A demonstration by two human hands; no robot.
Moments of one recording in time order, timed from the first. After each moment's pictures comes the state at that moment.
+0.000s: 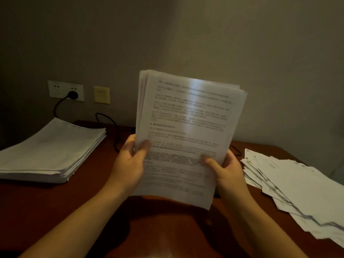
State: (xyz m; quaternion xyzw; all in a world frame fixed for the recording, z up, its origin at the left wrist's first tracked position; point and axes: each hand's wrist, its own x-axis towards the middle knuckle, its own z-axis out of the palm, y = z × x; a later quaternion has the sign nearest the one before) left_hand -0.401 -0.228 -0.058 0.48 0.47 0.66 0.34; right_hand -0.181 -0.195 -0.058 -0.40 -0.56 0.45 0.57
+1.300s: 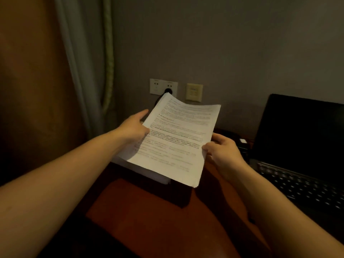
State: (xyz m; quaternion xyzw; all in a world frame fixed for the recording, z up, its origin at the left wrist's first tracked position) left_hand -0.698 -0.202 -0.039 0.42 0.77 0.44 0.20; right_hand -0.458 -0.109 -0.062 -0.37 -0.62 0.59 0.35
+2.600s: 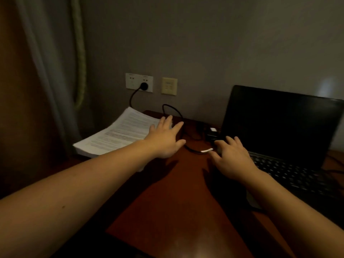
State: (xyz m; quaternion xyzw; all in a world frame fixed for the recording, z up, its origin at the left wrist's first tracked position) left_hand -0.564 -0.143 -0.066 0.65 0.76 0.09 0.00; right_hand -0.349 -0.087 -0.082 -0.54 -0.83 0.04 0.12
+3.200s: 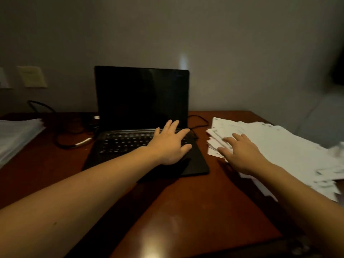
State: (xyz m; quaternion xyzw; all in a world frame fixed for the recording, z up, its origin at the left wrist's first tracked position) left_hand -0.220 -0.079 -0.087 0.82 0.56 0.09 0.04; right_hand 0.015 -0.104 -0.097 -0.71 -0.69 0.02 0.10
